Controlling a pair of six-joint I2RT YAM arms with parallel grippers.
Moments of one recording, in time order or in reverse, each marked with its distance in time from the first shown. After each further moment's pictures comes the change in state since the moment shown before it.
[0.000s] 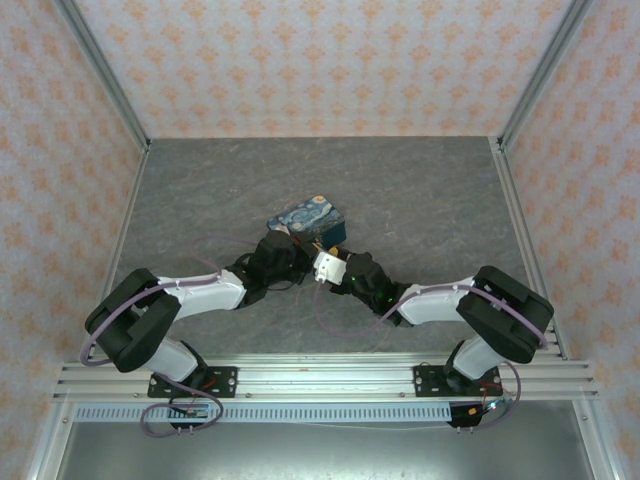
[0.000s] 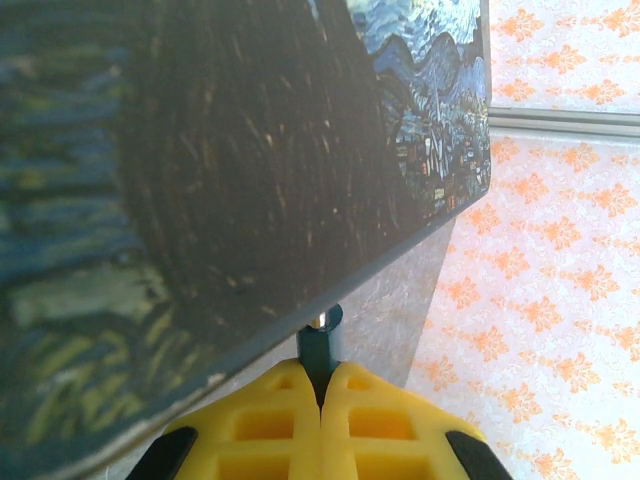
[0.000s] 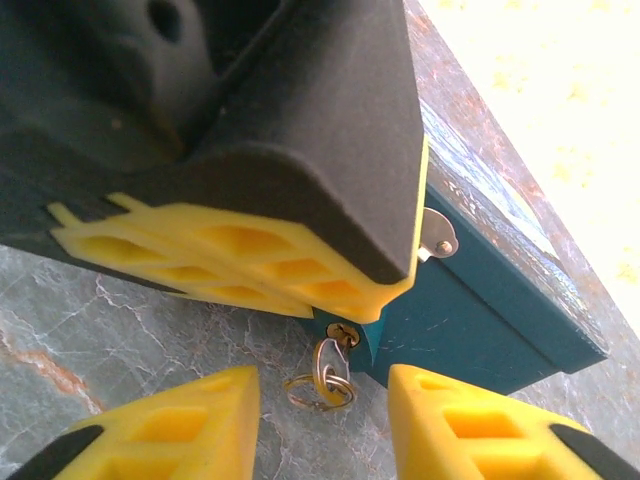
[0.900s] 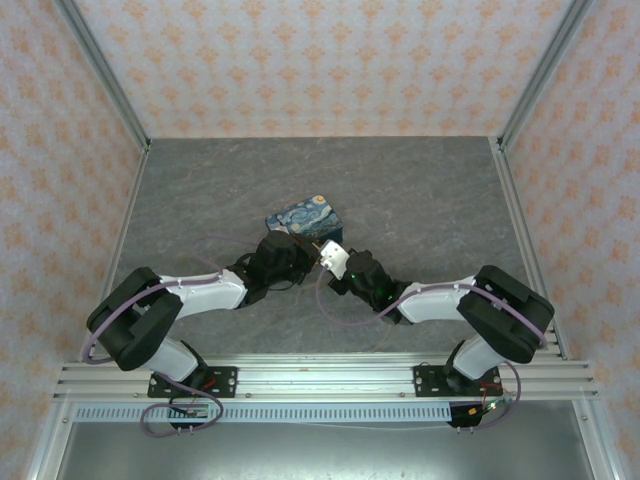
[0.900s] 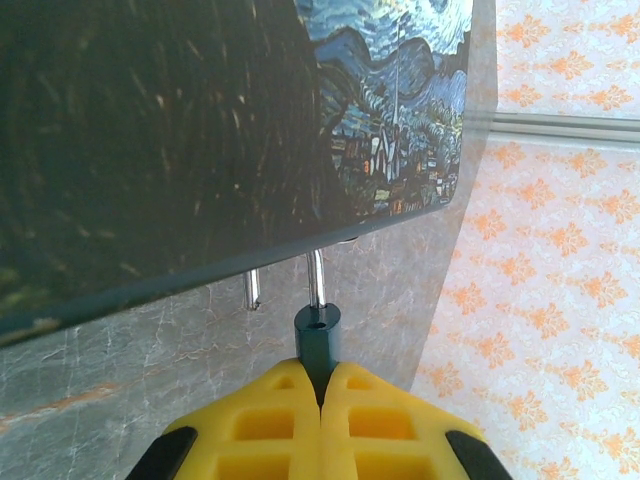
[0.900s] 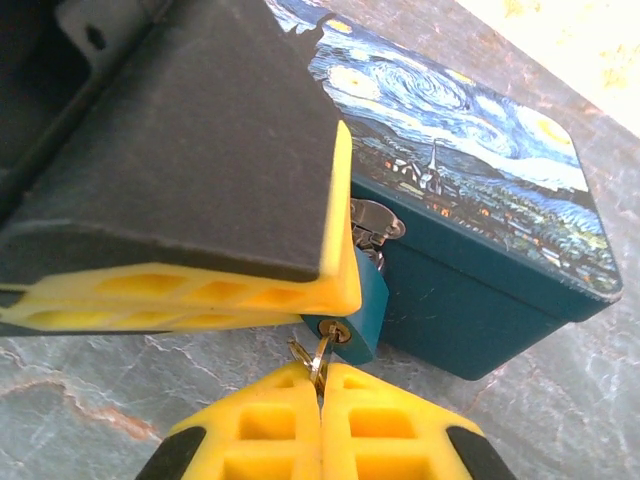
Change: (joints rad) left arm -0.003 0.012 0.002 0.001 -0.005 0.000; right arm -0.013 -0.002 0.014 -0.037 -0.050 0.363
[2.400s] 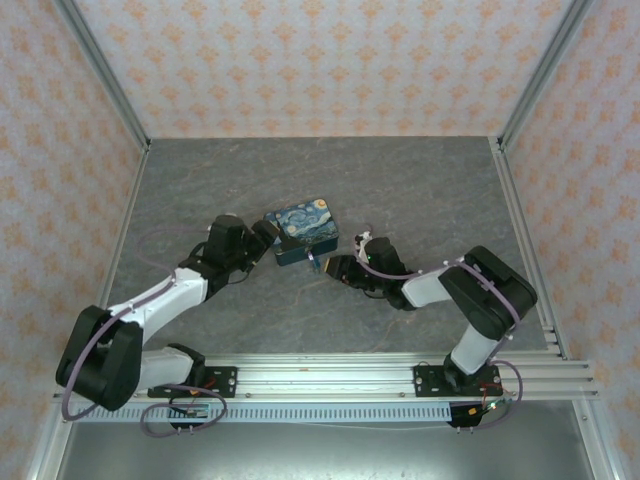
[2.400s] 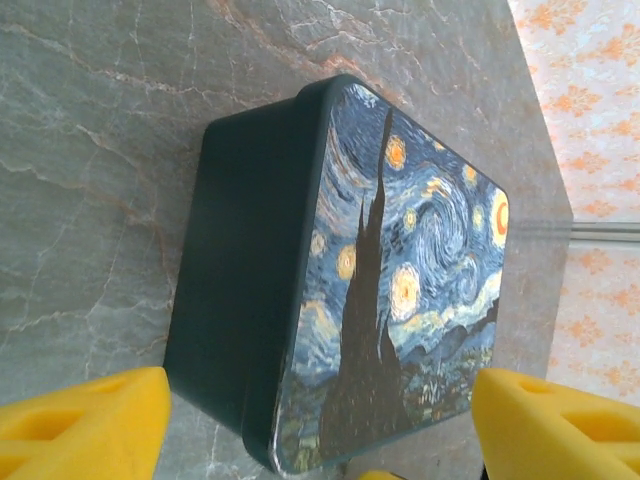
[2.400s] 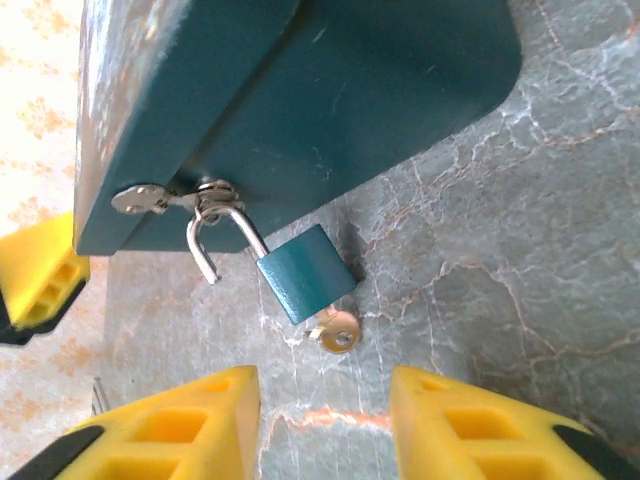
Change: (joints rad) left arm 0.346 -0.236 -0.011 -0.365 0.029 0.361; right arm -0.243 0.132 -0.017 0.050 -0.549 1.170
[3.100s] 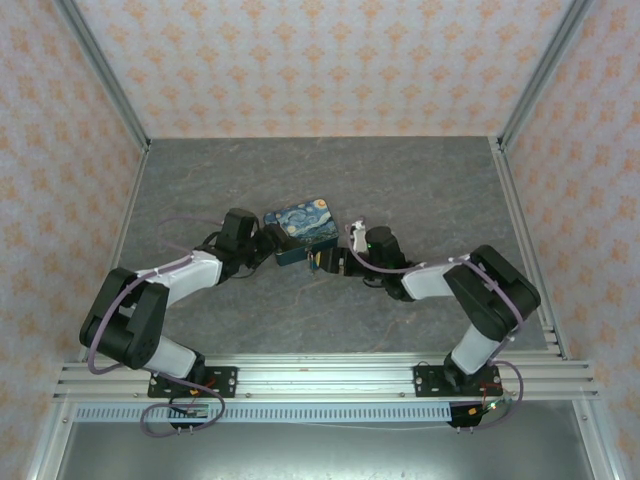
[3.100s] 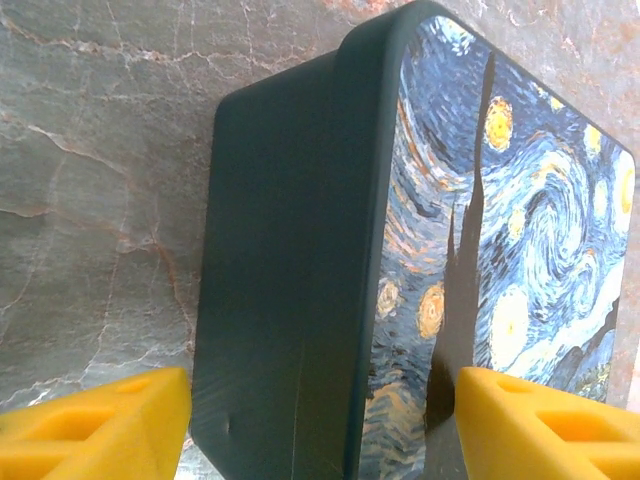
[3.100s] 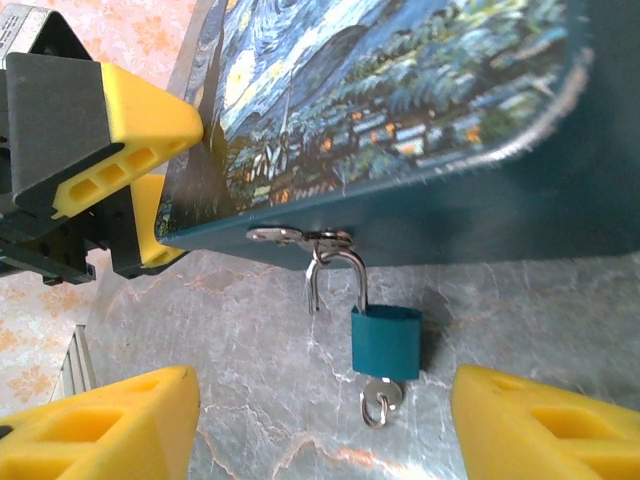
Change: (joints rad) left arm 0.004 0.213 0.069 0.023 0.056 0.112; right arm -0.029 0.013 0.085 -0.008 -0.098 -0.239
